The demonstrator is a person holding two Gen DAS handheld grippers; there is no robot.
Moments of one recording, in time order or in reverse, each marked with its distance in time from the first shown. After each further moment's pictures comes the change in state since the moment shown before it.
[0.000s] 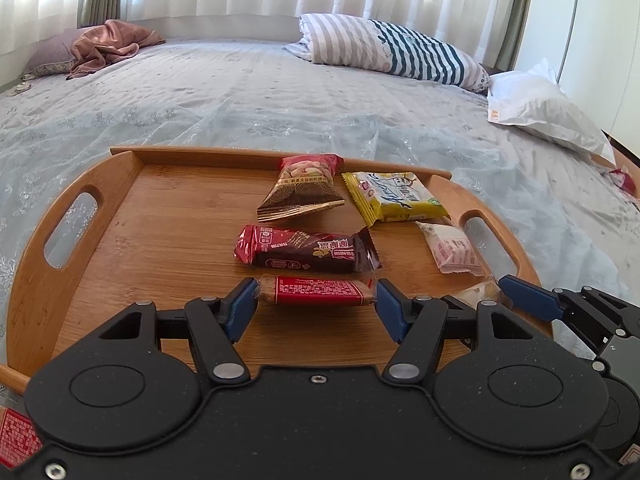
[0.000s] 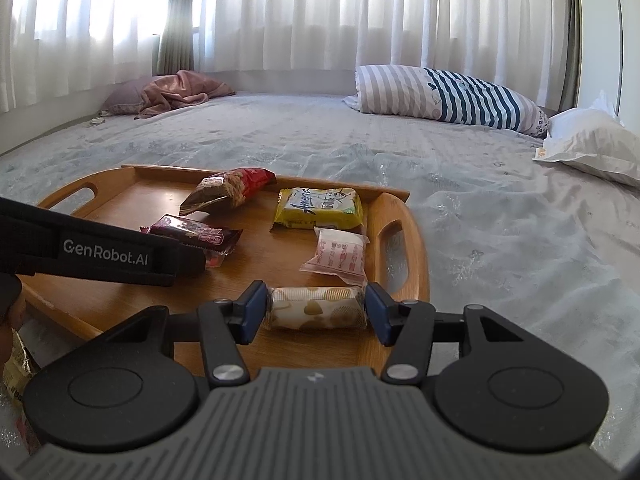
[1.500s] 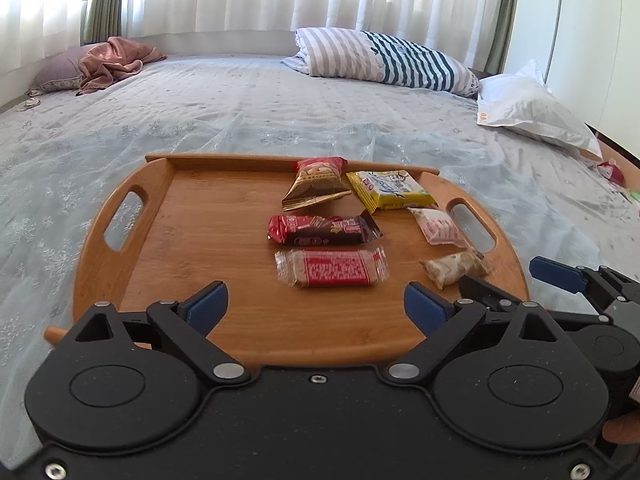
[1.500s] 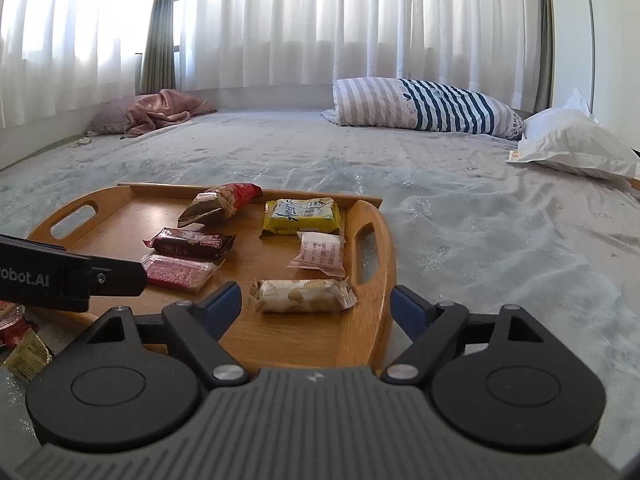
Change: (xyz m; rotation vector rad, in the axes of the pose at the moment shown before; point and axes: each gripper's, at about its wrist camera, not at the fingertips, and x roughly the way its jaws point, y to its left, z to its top) left arm -0.068 0.016 -0.024 0.041 -0.038 -0.003; right arm -0.039 -0.002 -0.008 0.056 -0.043 -0.055
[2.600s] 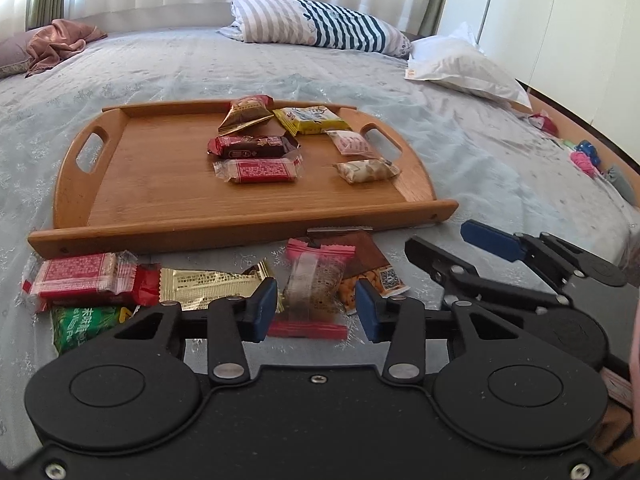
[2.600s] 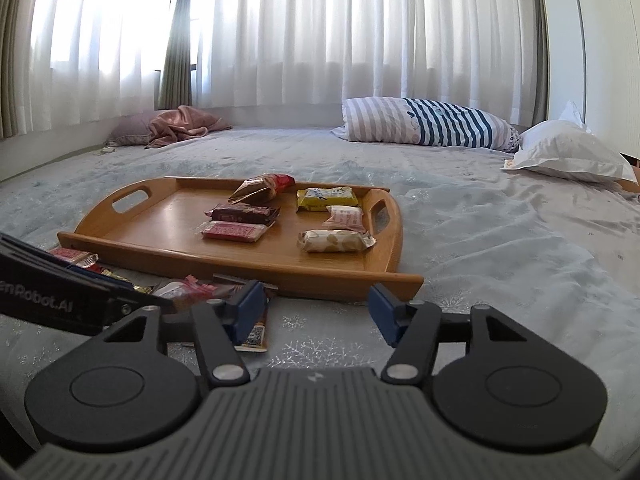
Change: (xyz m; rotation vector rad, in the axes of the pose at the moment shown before) left arm -0.063 -0.013 -0.057 0.077 0.106 -0.183; right arm -0.082 0.026 -0.051 -0.019 -0.067 0.027
